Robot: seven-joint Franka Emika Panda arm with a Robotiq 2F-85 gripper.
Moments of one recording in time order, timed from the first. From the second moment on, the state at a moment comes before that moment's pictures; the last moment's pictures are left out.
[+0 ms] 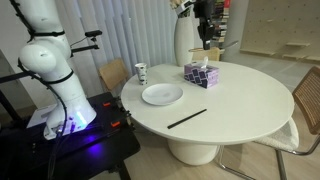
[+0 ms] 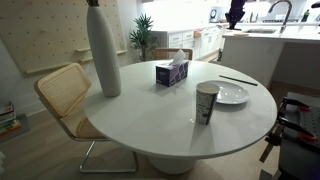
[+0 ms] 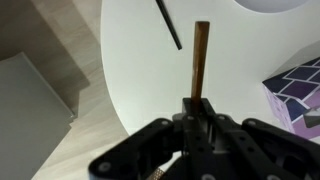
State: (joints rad) arm -0.22 0.15 -0.25 -1.84 -0.03 2.11 0.03
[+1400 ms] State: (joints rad) arm -0.24 0.18 -0.19 -2.07 -0.07 2.18 -0.31
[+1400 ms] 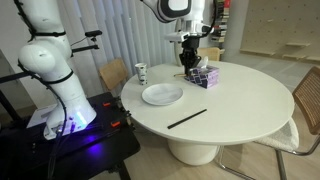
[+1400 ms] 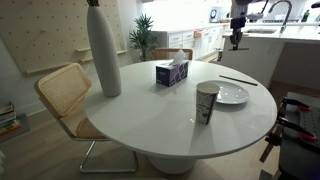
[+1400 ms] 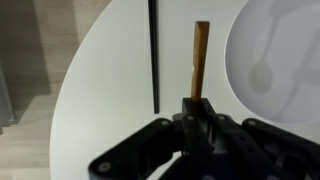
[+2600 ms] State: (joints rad) arm -0.25 0.09 -0.23 -2.51 -0.07 2.53 -0.30
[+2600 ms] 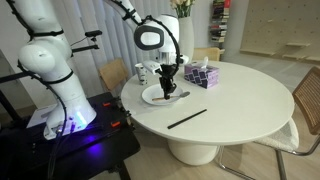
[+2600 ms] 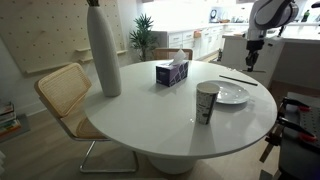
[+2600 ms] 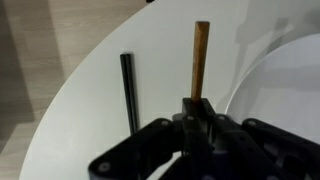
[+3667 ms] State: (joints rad) arm -0.24 0.13 -0.21 -2.53 -0.07 2.62 -0.31
